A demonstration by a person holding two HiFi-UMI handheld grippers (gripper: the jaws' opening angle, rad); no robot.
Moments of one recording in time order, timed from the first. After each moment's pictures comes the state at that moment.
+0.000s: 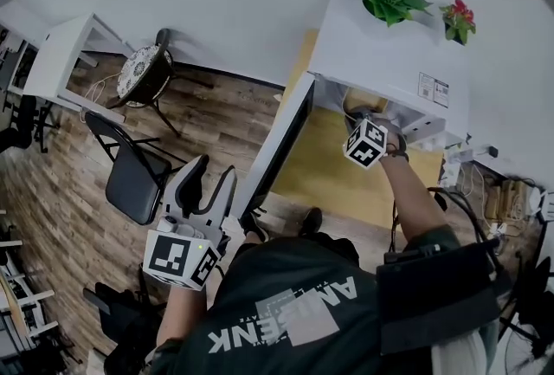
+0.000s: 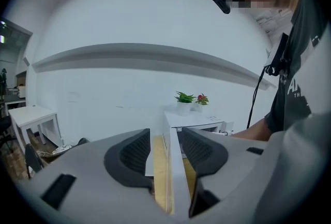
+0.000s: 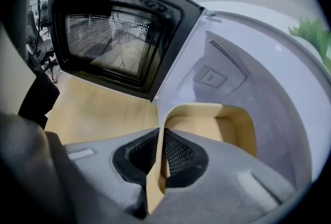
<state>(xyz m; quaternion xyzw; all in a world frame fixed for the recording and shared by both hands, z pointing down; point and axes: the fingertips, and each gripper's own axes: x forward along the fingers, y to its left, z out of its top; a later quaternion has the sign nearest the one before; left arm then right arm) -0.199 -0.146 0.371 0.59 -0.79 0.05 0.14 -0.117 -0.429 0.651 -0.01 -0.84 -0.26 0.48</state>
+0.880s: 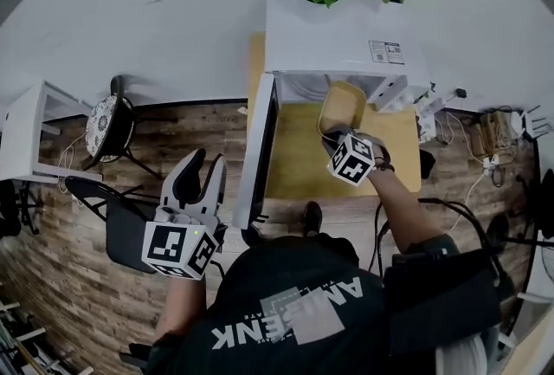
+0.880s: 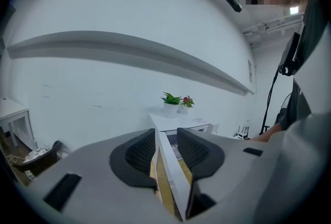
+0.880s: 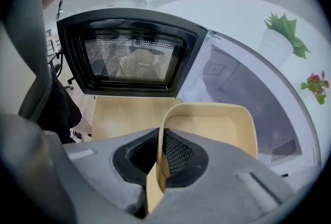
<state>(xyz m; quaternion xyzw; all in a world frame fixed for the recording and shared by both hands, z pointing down) -0.222 -0.175 0.375 0.69 -0.71 0.03 0.13 -0.060 -0.332 0.632 0.03 -0.86 -0.13 0.49</state>
